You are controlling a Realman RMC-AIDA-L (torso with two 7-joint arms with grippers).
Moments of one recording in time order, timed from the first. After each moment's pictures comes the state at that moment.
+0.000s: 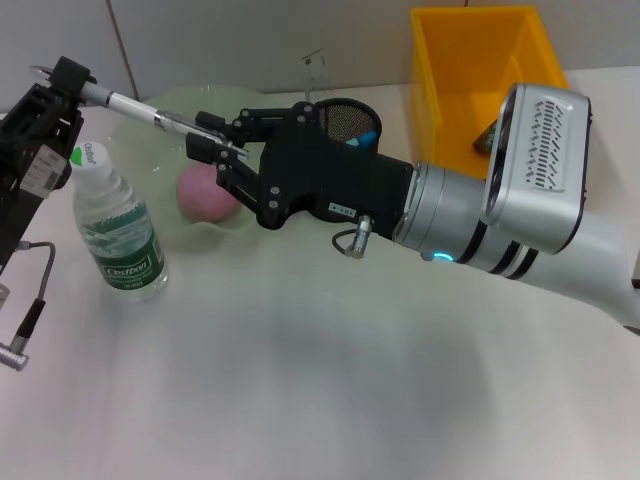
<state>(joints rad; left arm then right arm) -0.54 -2.08 1.13 -0.05 0.62 1.76 -1.61 0.91 2.09 -0.68 0.15 -1.48 -1.51 0.46</state>
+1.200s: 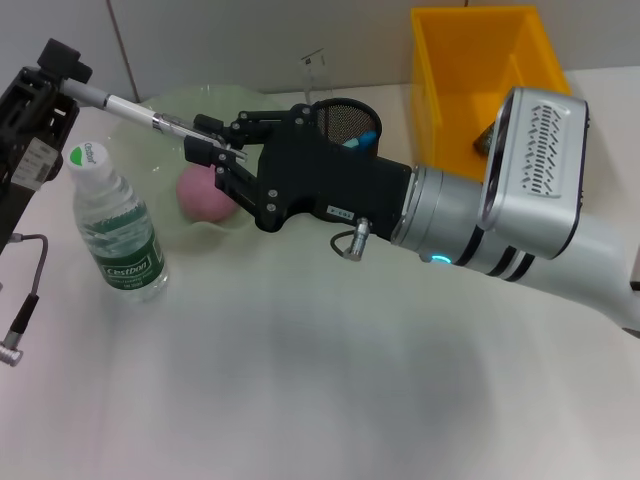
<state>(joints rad) -0.53 -2.08 1.13 -0.02 0.62 1.77 -1.60 0.91 2.09 -0.68 0.16 -1.49 -1.51 0.44</state>
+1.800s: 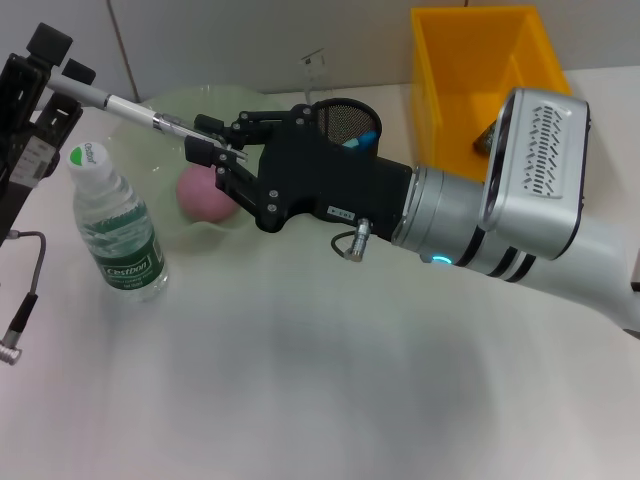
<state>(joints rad) -0.52 -2.08 1.13 -0.01 0.62 1.78 -1.57 0.91 2.09 -0.68 0.16 -1.49 -1.51 0.44</state>
